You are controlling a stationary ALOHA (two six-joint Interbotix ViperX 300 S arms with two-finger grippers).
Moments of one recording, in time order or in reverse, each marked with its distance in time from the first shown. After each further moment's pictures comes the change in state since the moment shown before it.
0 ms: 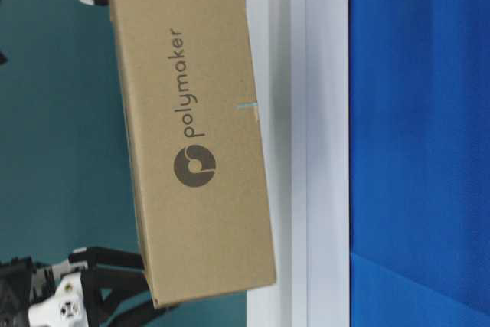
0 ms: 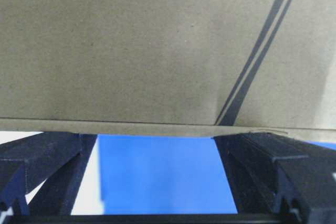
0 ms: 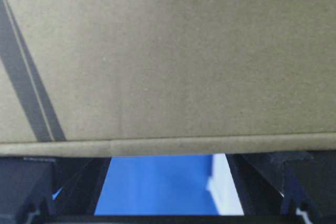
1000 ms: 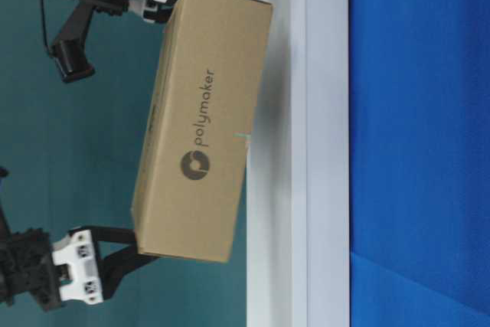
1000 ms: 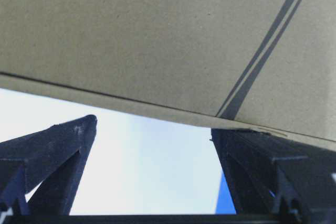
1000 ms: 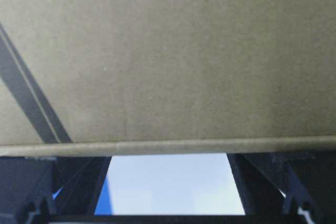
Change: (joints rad) left arm 0.239 0.130 -0.156 0.008 -0.002 0.178; right arm -0.290 0.172 -0.040 0.114 -0.107 -0.299
